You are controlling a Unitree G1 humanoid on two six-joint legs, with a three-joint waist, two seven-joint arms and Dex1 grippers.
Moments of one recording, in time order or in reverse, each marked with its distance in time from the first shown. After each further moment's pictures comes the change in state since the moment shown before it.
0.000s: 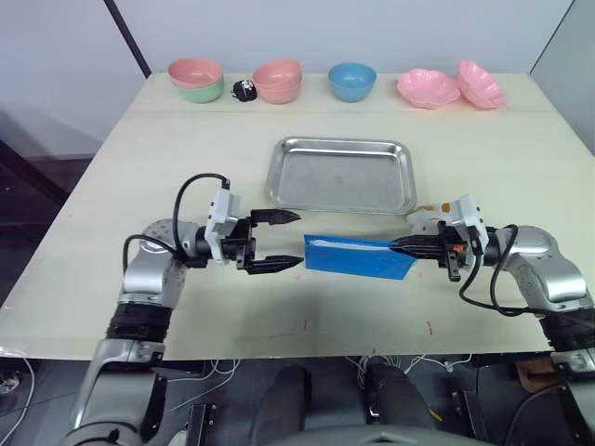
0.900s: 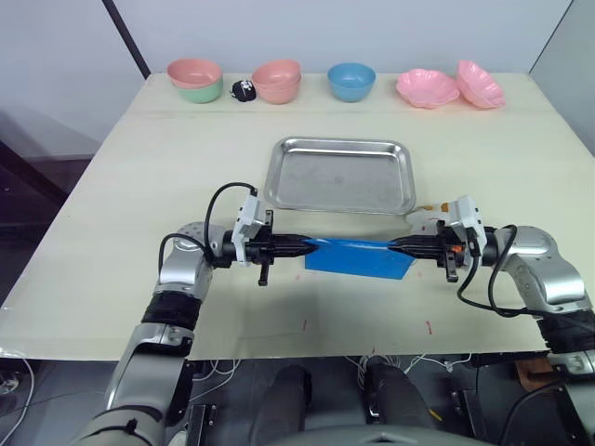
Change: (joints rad) left arm -0.069 -0.075 -0.024 0.143 0.049 -0.018 -0.075; right arm 0.009 0.008 -0.023 -0.042 -0.021 0.044 -0.016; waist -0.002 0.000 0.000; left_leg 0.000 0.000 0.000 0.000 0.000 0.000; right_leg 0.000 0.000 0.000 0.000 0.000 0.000
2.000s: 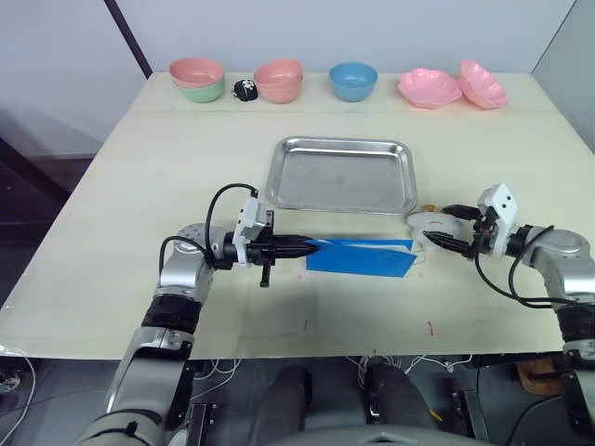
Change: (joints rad) left arm 0.020 -0.003 0.001 -0.038 0.002 0.000 0.023; right arm -0.037 -0.032 -0.131 0.288 -0.159 0.038 -0.235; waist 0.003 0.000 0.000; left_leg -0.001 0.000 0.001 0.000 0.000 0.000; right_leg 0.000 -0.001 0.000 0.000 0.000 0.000
